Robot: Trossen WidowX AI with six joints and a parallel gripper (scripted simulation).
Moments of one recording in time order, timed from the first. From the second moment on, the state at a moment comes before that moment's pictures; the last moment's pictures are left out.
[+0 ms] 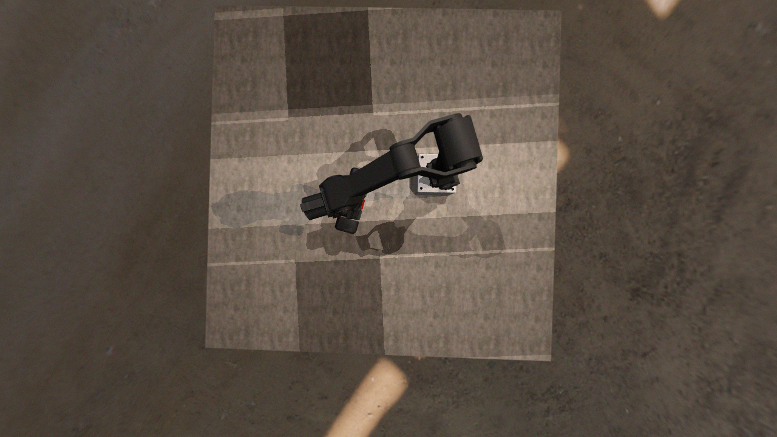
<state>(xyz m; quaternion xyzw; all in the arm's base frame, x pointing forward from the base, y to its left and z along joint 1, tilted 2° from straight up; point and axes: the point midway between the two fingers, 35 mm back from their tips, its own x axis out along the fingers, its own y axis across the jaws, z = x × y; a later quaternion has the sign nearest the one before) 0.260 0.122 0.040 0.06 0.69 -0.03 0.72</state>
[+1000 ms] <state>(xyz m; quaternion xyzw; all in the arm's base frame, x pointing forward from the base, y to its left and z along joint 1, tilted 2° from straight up) 0.263 0.124 0.008 0.06 0.69 -0.03 0.72</state>
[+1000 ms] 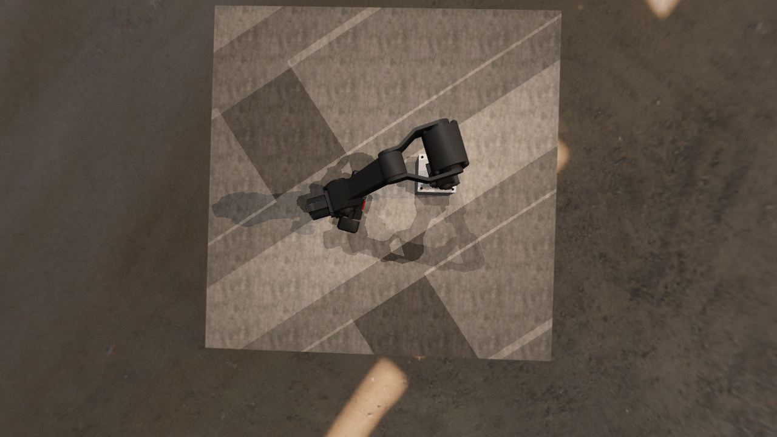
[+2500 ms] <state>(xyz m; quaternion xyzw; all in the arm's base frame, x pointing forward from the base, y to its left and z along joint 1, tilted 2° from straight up) 0.261 0.123 0.026 0.06 0.69 -0.03 0.72</state>
